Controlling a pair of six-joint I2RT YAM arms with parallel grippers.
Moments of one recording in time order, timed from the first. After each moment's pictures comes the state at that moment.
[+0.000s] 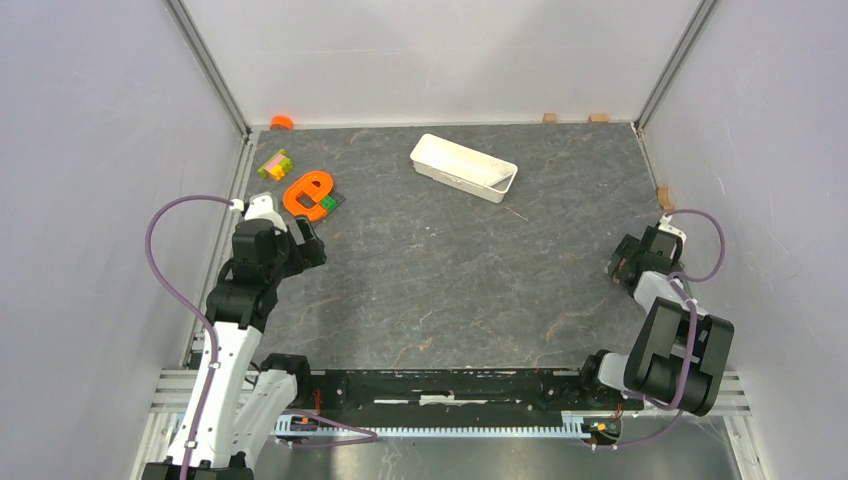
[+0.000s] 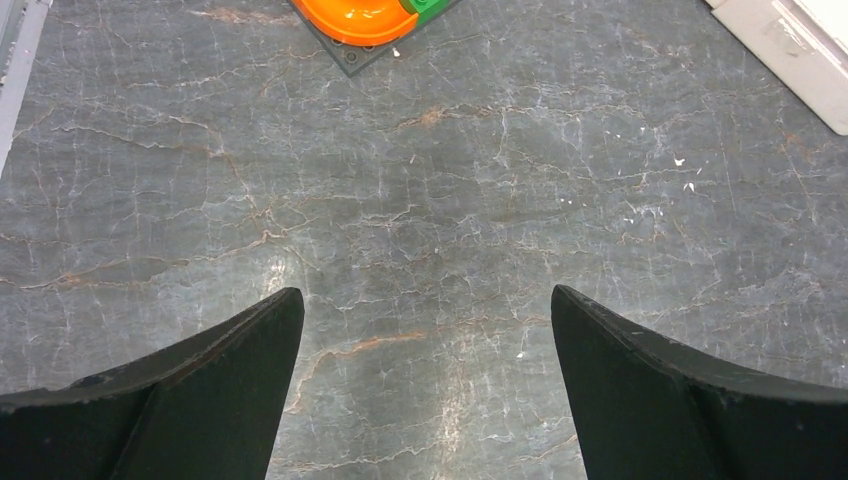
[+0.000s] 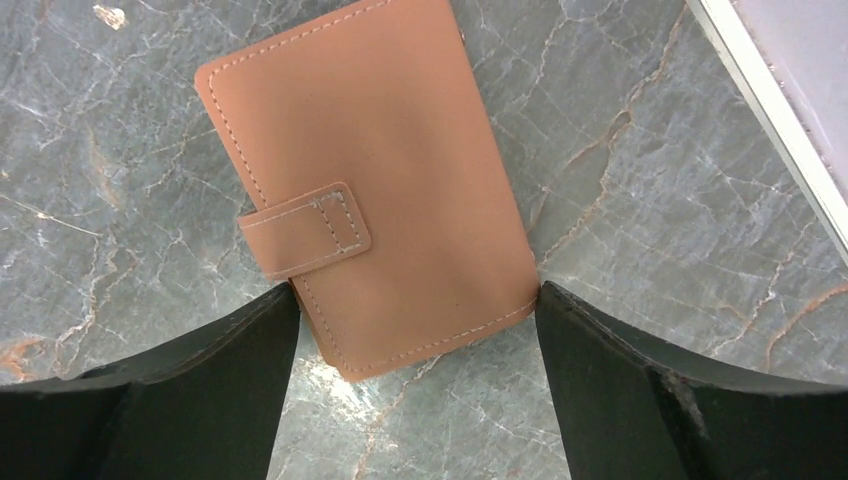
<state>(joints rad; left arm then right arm) -0.08 0.71 0.78 -0.66 -0.10 -0.32 -0.41 1.29 0.48 -0.07 0.18 0.17</state>
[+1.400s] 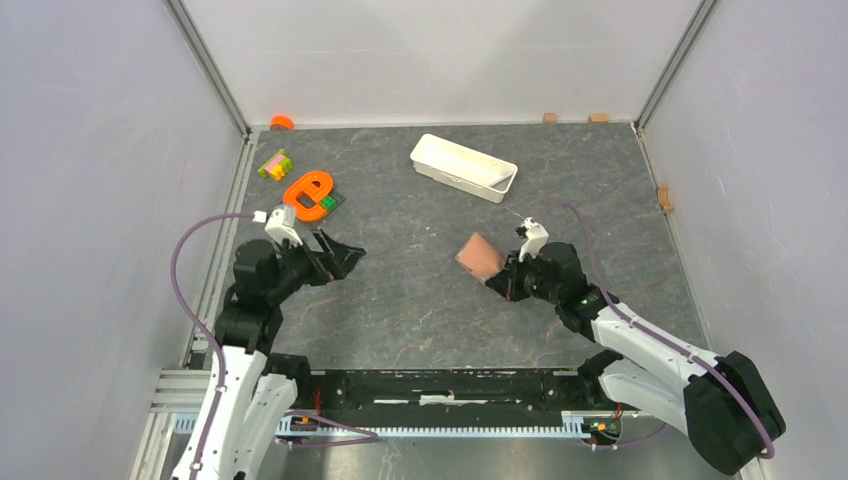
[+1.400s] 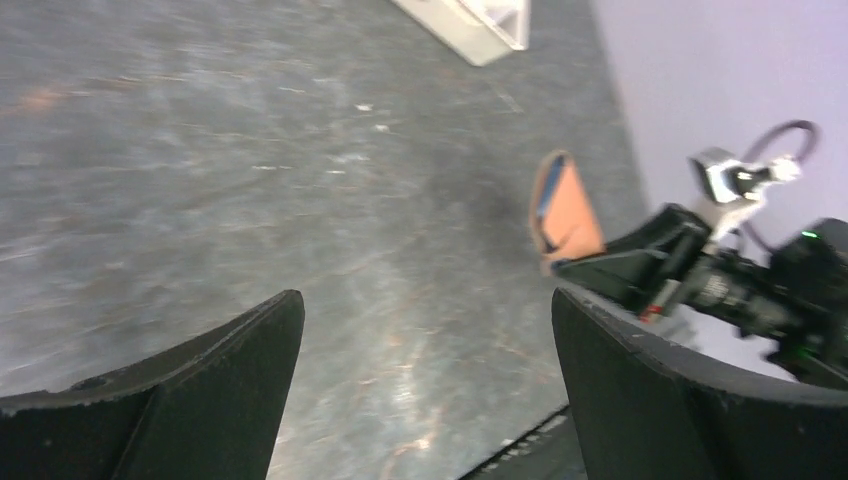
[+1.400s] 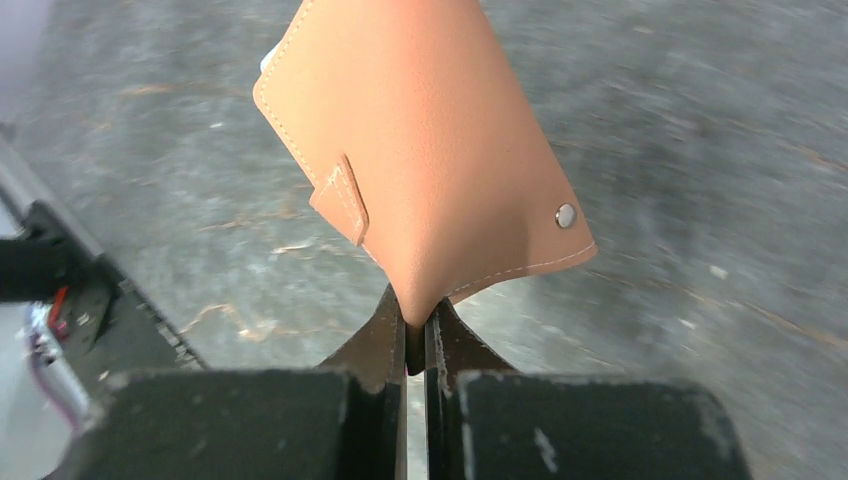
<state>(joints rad) -0.10 0.58 0.63 -0.45 0.39 -0.50 0.52 1.00 0.36 0.08 -0.24 0.42</state>
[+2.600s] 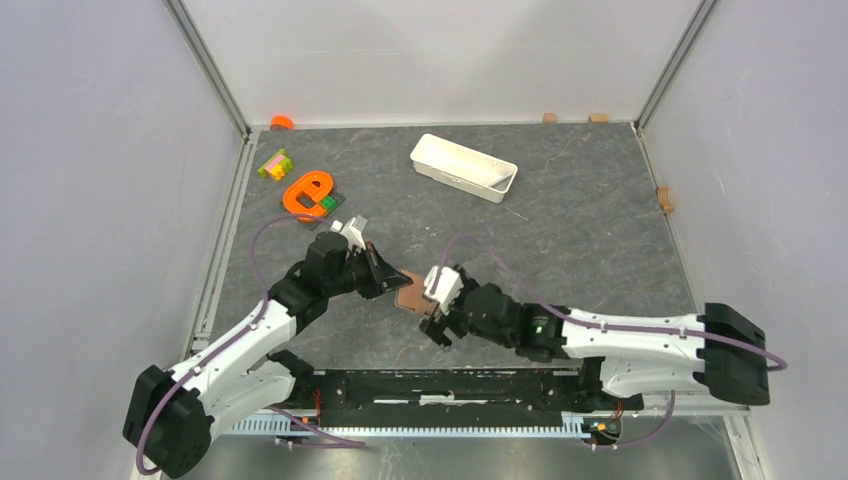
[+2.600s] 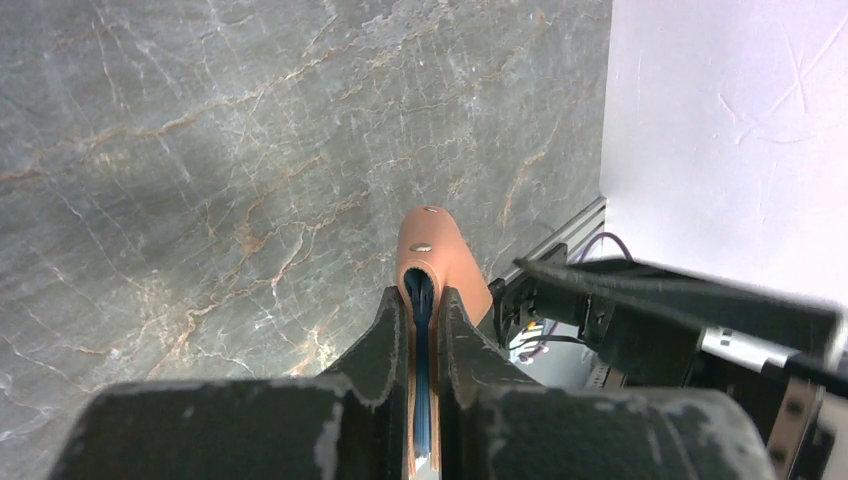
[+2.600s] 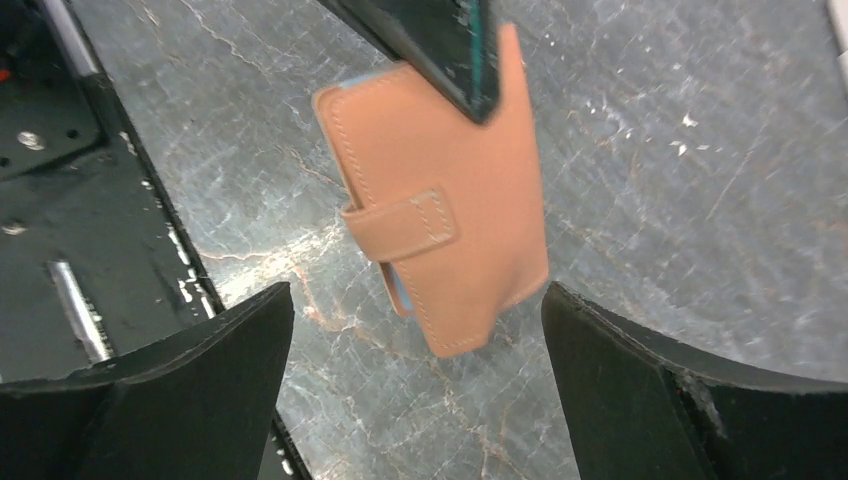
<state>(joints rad) -0.55 0.92 0.52 -0.13 0.36 -0.91 1.22 1.12 0.61 0.04 0.19 0.04</state>
